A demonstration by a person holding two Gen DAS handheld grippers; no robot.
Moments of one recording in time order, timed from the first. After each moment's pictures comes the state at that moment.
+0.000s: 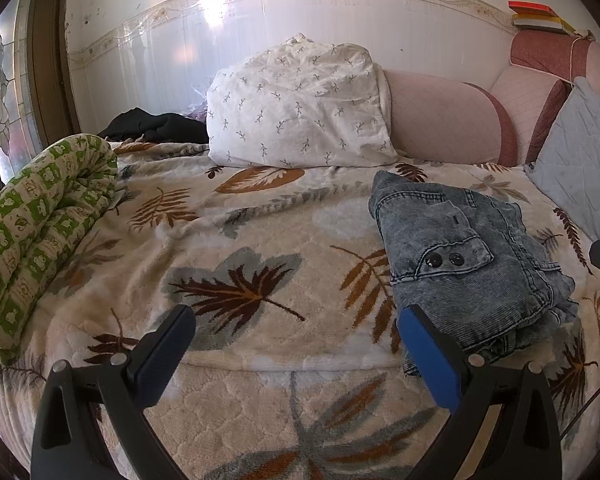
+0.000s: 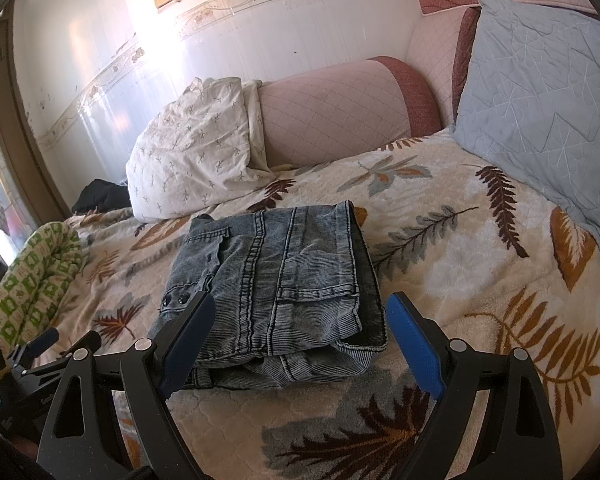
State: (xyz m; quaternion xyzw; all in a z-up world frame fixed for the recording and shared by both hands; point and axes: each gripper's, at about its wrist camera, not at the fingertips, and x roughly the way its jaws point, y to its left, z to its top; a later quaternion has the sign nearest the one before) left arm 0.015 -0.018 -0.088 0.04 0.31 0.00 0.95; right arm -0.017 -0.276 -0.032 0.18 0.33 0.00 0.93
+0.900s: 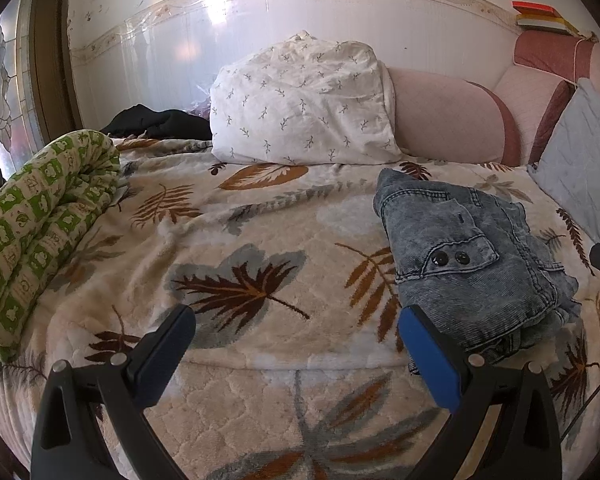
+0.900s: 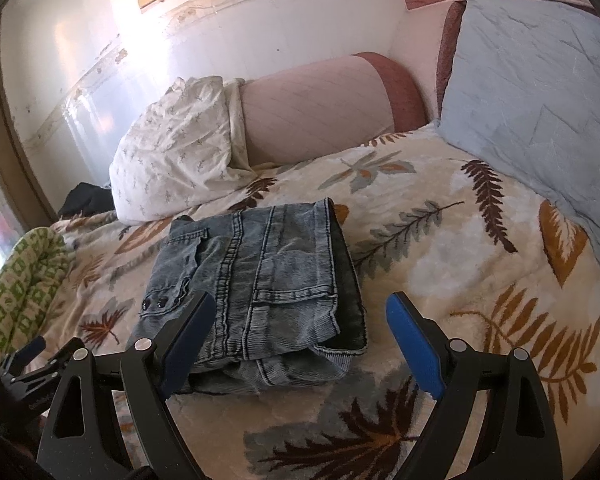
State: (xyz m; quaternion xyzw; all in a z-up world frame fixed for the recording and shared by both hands) left arm 0.017 -0.012 -0.090 0.03 0.32 0.00 0.95; right arm -0.010 -0.288 -0.040 0.17 0.34 -0.03 0.92
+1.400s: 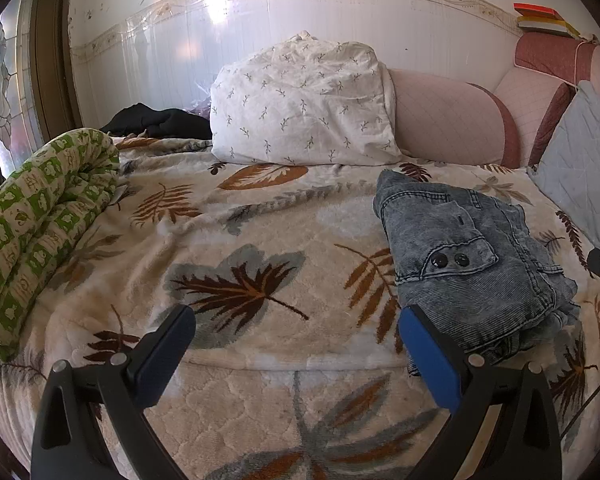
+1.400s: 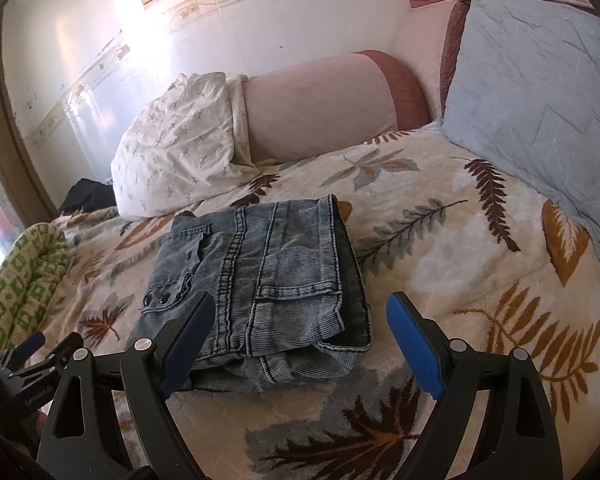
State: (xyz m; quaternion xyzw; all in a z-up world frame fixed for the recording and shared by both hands) left arm 0.018 -0.012 -0.089 0.03 0.32 0.00 0.95; right arm -0.010 -0.283 -0.041 0.17 0.34 -0.02 0.92
